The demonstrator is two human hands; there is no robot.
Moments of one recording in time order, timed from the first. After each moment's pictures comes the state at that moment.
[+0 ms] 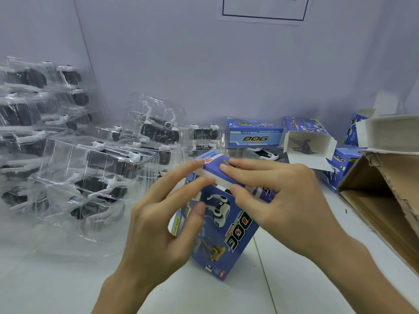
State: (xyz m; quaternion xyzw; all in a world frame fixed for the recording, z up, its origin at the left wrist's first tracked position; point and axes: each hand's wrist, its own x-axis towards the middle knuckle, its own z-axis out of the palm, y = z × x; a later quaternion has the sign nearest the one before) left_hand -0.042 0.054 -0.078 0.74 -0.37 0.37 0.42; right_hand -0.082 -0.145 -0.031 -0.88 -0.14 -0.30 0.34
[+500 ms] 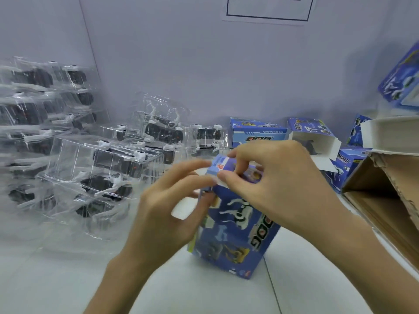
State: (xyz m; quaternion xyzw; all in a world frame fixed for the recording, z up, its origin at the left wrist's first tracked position) left_hand -0.022 0.056 -0.073 0.71 -0.42 0.37 0.43; right_hand -0.071 -0.130 -0.002 -0.92 -0.15 -0.31 0.21
